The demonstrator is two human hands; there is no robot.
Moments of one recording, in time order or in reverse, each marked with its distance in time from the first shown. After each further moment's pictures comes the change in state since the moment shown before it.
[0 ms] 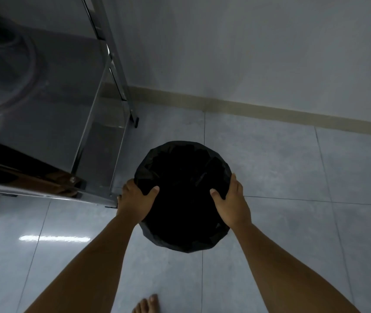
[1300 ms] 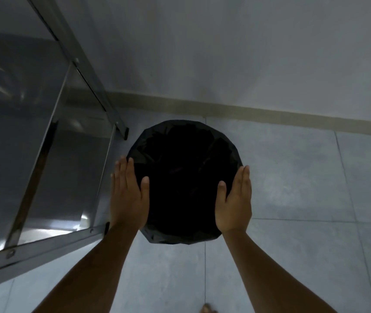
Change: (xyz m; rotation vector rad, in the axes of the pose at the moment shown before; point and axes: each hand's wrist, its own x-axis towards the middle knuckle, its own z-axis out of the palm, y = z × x) left_hand 0.081 0.055 0.017 0.174 0.354 0.427; right_hand 0.096 -0.024 0.023 -0.058 0.376 -0.095
